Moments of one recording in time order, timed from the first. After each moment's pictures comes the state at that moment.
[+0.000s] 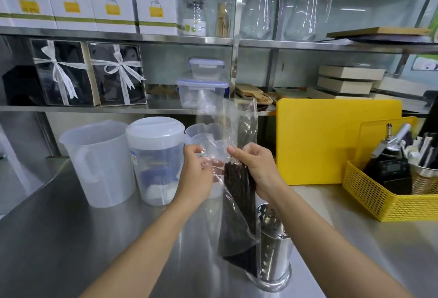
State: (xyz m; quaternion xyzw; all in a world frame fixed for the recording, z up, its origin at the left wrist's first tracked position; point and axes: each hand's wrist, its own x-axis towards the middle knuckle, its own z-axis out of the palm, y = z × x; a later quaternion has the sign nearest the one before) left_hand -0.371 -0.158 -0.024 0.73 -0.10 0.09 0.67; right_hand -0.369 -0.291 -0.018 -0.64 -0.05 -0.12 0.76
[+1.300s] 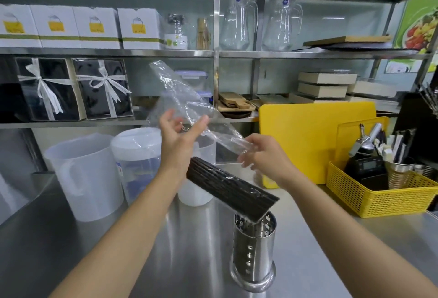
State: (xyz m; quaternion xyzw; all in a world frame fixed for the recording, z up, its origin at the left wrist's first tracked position) left_hand -0.381 -0.179 0.042 0.64 -0.11 0.16 0.74; right_hand -0.412 -0.344 0.030 -0.86 -0.03 -0.16 0.48
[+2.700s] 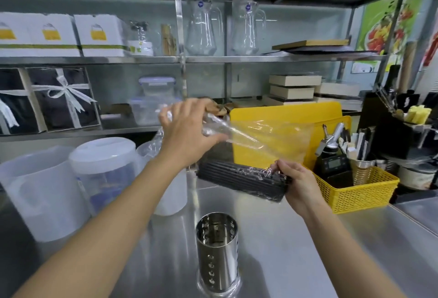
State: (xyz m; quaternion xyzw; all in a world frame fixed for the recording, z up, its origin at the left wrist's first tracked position) left_hand -0.375 -0.266 0.074 0.86 -0.27 0.36 0.22; right_hand -0.438 -0.486 -0.032 -0.50 0.06 -0.21 0.84
